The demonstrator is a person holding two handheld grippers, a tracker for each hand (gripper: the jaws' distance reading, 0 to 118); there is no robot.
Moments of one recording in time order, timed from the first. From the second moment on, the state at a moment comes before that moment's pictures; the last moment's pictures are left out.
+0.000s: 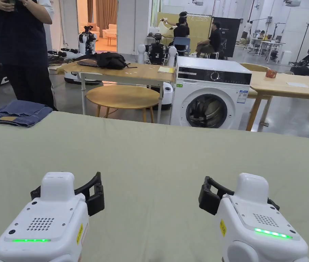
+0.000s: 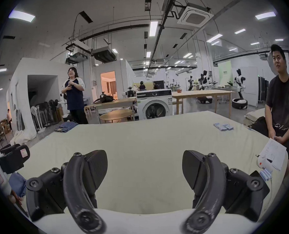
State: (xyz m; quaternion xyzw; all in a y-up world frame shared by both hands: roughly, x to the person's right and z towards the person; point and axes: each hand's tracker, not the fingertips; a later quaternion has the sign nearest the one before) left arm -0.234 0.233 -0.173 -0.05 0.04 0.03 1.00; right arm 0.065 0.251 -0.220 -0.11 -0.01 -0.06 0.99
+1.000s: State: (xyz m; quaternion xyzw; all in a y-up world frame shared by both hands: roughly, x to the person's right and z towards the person) left arm -0.236 0.233 -0.175 -0.05 0.02 0.01 1.00; right arm 0.067 0.240 -0.229 -0.13 -0.02 -0.03 0.99
